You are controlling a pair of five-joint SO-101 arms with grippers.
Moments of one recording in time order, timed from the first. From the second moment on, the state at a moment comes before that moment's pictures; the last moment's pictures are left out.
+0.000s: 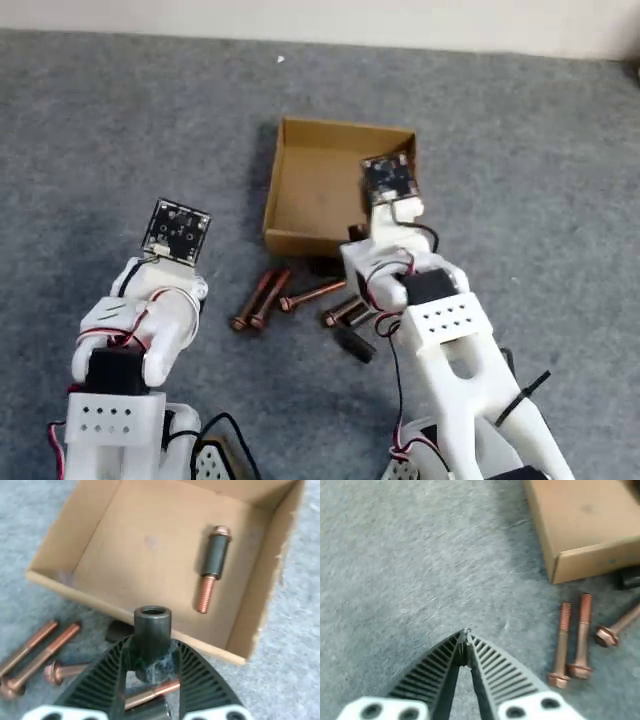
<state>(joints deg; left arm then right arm) -4.0 -74.3 67.6 60.3 -12.2 -22.1 -34.1 52.6 38.6 0.8</state>
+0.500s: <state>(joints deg) 3.3 -56.8 59.2 64.8 -14.9 -20.0 -34.1 52.6 38.6 -1.5</state>
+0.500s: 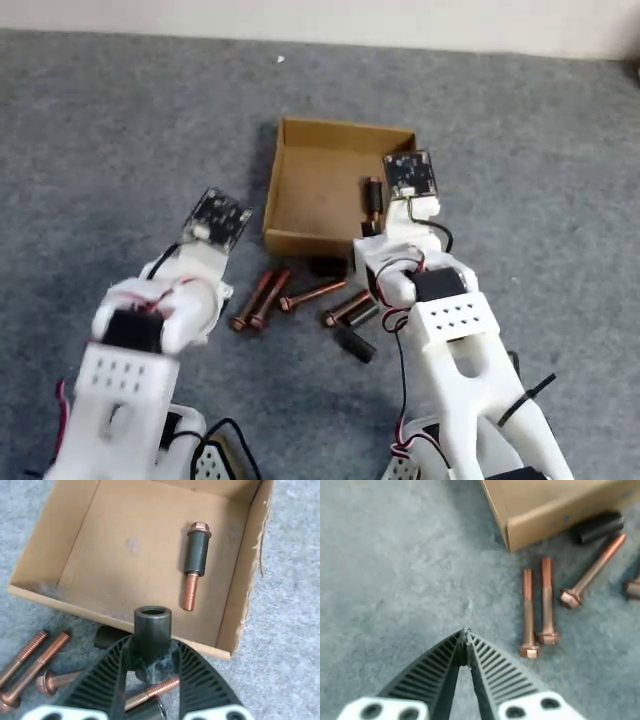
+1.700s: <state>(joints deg) 11.0 -1.1 41.1 53.0 -15.0 -20.0 -34.1 52.6 38.6 -1.5</state>
